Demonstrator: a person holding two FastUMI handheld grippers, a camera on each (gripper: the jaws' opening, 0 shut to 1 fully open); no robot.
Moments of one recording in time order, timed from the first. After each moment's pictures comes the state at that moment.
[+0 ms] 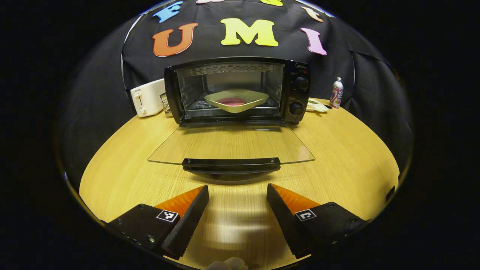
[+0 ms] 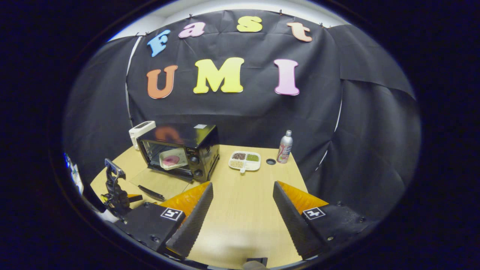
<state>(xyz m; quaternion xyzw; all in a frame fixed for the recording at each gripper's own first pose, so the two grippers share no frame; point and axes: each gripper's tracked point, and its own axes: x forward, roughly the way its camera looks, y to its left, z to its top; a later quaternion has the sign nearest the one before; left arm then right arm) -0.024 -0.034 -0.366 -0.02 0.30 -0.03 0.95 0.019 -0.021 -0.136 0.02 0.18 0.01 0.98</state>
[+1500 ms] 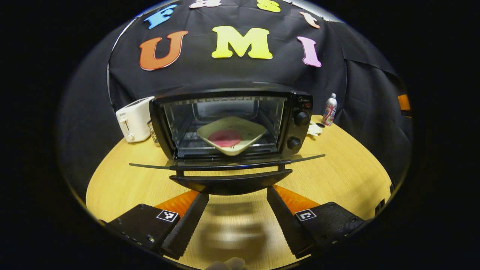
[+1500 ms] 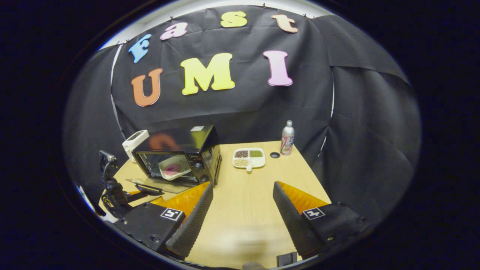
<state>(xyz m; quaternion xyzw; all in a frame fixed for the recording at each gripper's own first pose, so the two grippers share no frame) 0.046 -0.023 -0.282 -0.01 0.25 -0.07 0.96 0.044 0.015 -0.142 0.09 0.20 -0.02 0.98</state>
